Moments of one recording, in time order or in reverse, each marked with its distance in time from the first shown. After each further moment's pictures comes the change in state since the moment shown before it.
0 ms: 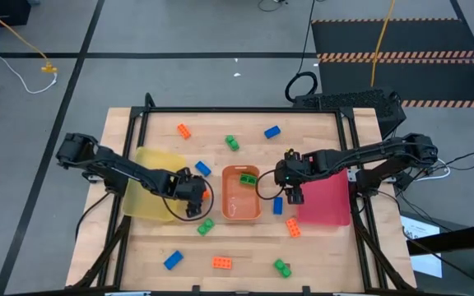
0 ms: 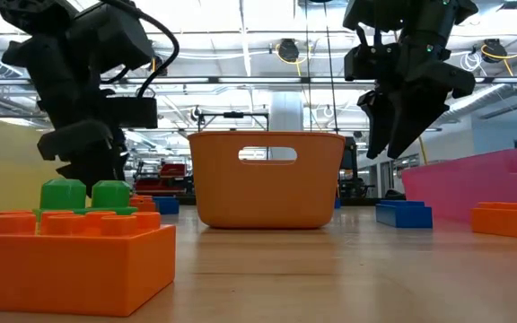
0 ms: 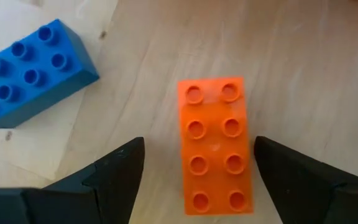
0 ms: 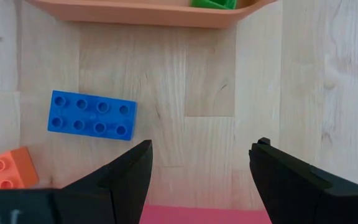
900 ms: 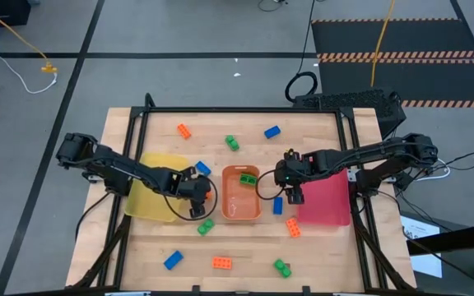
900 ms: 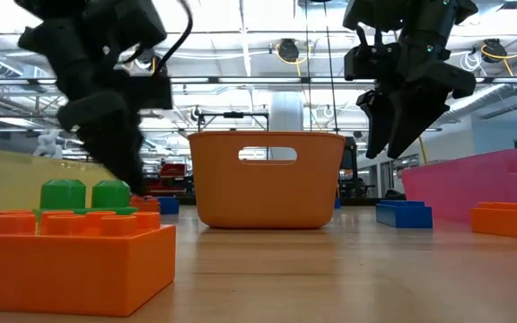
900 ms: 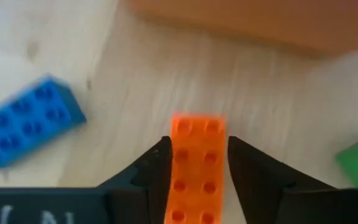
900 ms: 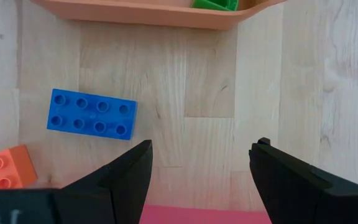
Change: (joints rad) left arm 0.017 0.002 0.092 -0.030 0.033 0.073; right arm 0.000 0.000 0.000 0.000 0.000 -0.018
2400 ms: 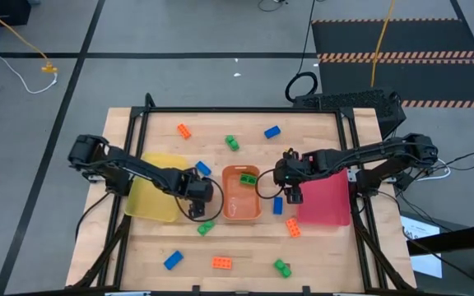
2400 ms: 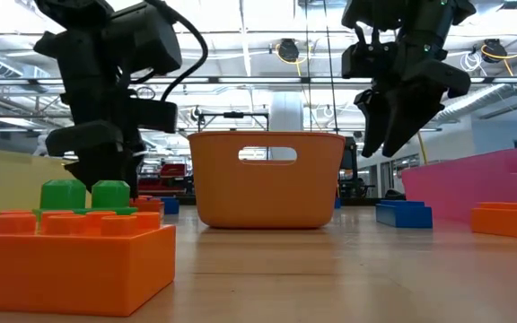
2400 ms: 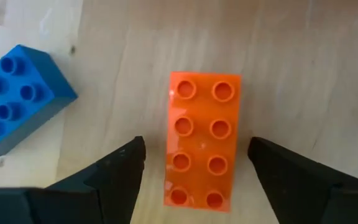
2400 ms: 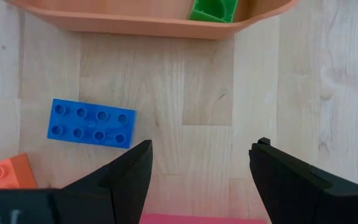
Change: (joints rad) left arm 0.028 0.168 0.064 -0.126 0.045 0.049; right arm -0.004 0.000 0.000 0.025 -0.004 -0.002
